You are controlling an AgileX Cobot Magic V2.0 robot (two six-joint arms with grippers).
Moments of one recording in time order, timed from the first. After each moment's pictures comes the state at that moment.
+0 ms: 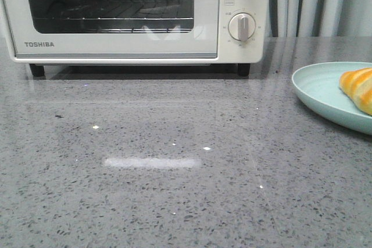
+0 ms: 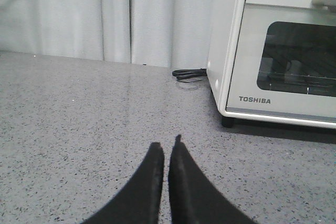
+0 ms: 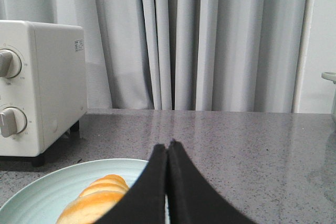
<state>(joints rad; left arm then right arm) 0.03 0.00 0.01 -0.06 0.05 -0.05 -0.06 -0.01 0.02 0.01 -0.13 -0.06</state>
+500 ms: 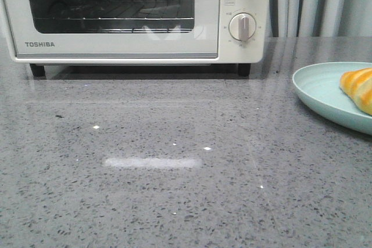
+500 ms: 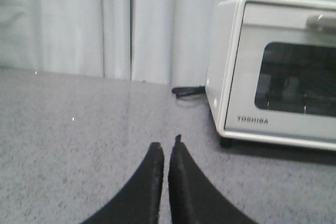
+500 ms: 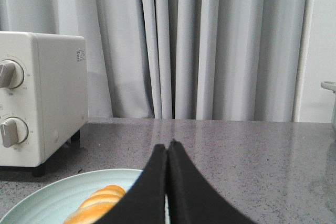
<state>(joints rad) 0.03 0.00 0.01 -0.07 -0.02 -0.05 -0.06 -0.01 0.02 0.01 -0.16 -0.06</state>
